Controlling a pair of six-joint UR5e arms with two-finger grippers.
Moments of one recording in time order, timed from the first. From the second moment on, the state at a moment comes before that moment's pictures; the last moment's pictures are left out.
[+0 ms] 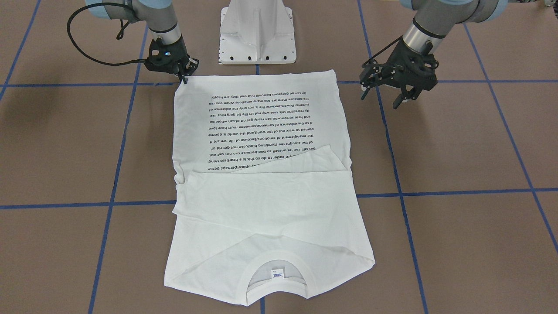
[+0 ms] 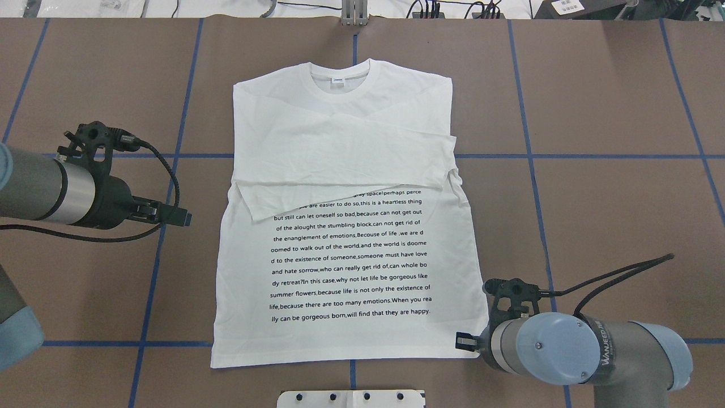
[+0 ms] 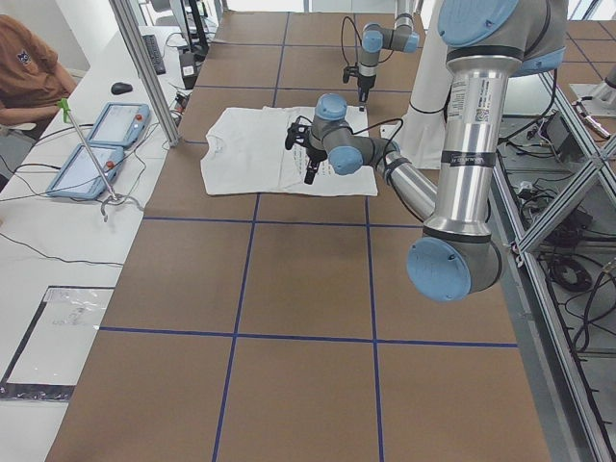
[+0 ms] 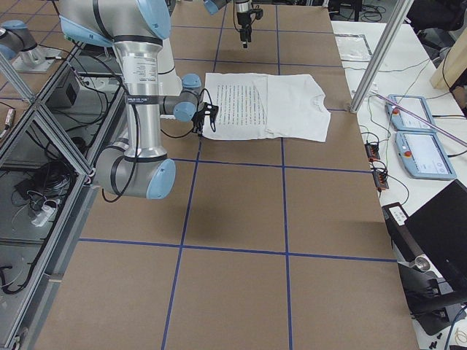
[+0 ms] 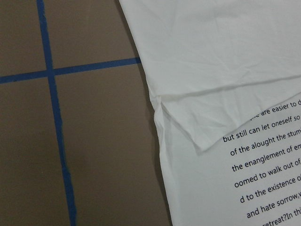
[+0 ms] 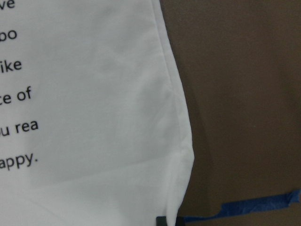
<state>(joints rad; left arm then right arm) -0.69 -1.65 -2.10 -1.94 -1.96 -0.97 0.15 -1.48 2.07 -1.38 1.65 1.64</state>
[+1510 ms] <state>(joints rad) -0.24 -1.60 -2.10 -2.00 -1.75 -1.67 0.18 -1.46 2.14 -1.37 1.58 1.66</state>
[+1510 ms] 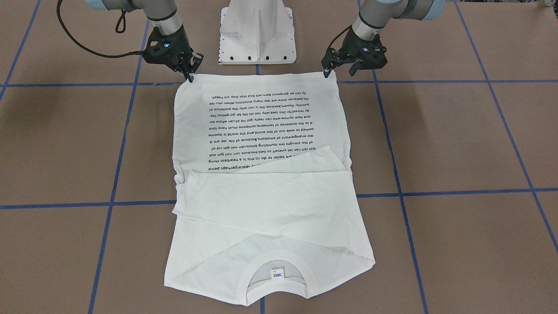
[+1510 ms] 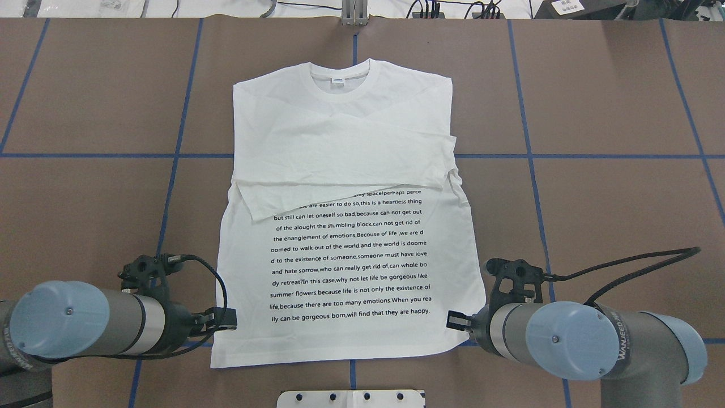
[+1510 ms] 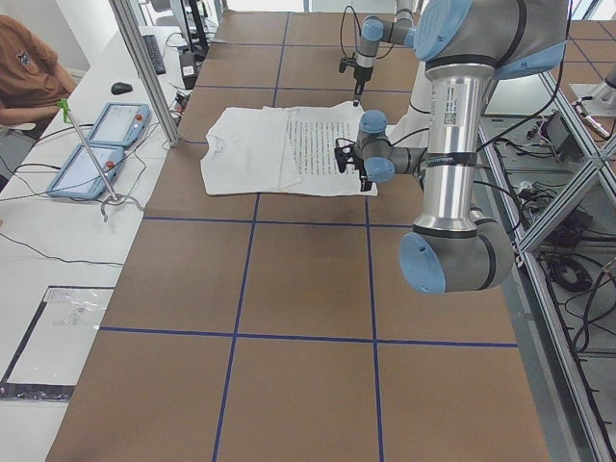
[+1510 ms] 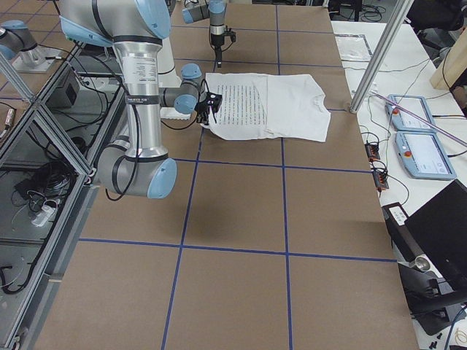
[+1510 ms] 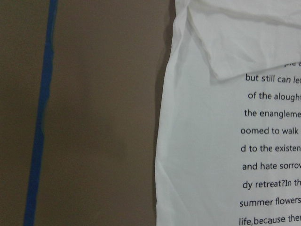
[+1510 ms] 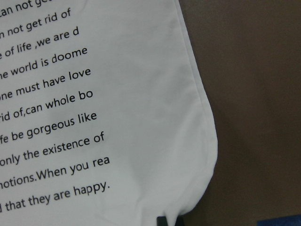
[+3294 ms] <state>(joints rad) -0.15 -1.64 -2.03 -1.90 -1.72 -1.74 0.23 -1.46 2.16 -1.38 1.60 1.66</state>
